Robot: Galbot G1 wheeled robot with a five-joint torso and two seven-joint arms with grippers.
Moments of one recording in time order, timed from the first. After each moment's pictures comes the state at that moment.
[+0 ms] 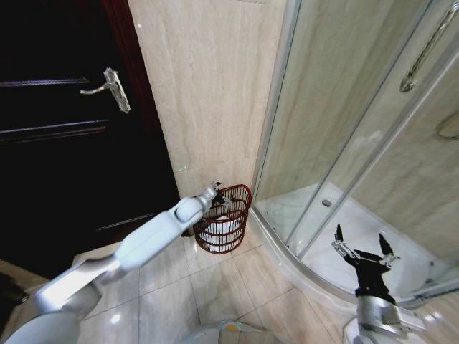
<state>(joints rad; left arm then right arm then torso) 0.63 -0.93 0.17 -1.70 -0.47 0.33 -0.09 -1.85 1.61 0.86 2.37 0.15 0.11 0.05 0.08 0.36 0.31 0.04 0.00</state>
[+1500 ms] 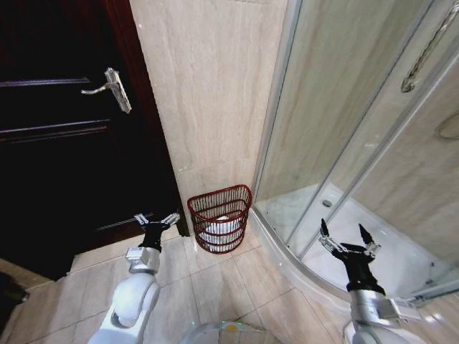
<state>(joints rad) 1.57 -1.31 -0.57 -2.26 -0.23 0.08 -0.15 -1.86 1.59 0.83 2.40 0.20 0.10 -0.04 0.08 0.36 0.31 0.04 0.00</state>
